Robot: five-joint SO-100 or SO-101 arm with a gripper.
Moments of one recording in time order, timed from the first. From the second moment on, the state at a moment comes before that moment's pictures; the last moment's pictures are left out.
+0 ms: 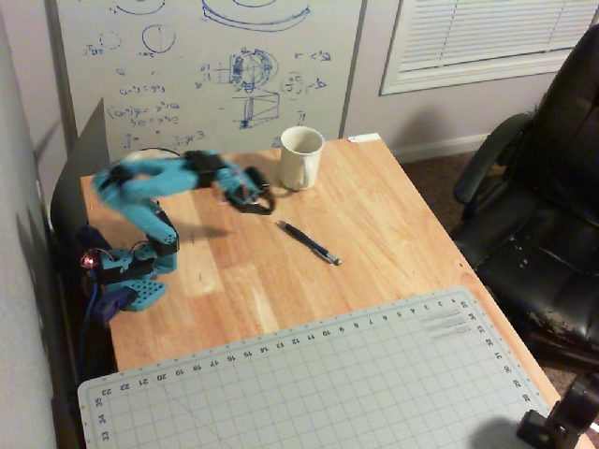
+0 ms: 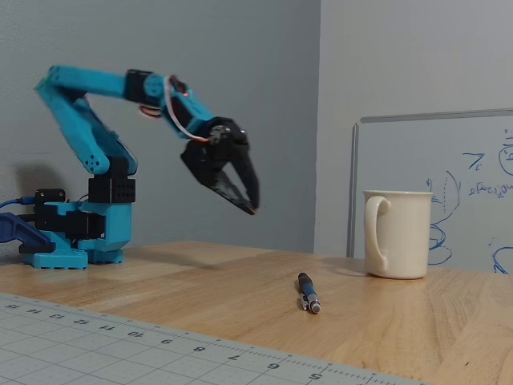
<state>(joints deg) -4.7 119.7 136.5 33.1 -1.2</state>
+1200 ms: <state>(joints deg) 2.3 78.5 104.7 31.2 -1.2</state>
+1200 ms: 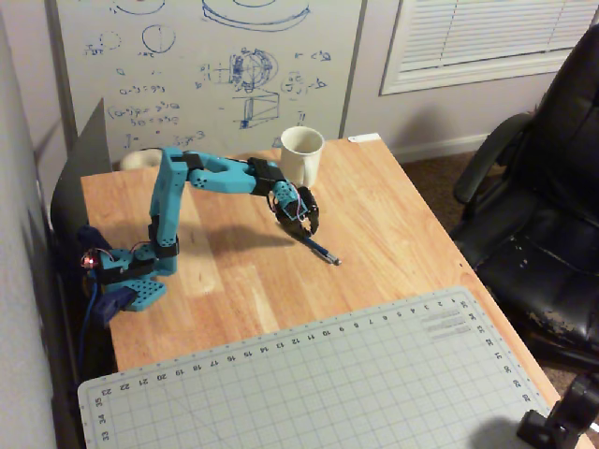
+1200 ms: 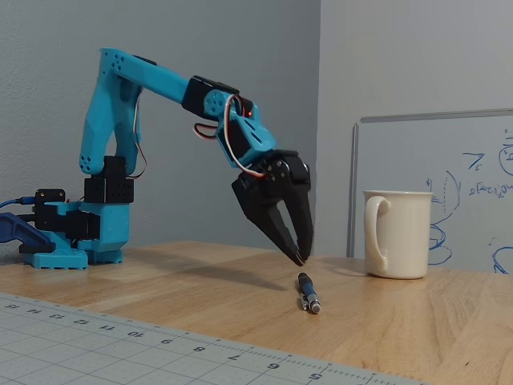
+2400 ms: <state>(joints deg) 0.5 72.8 99.4 33.8 -1.2</state>
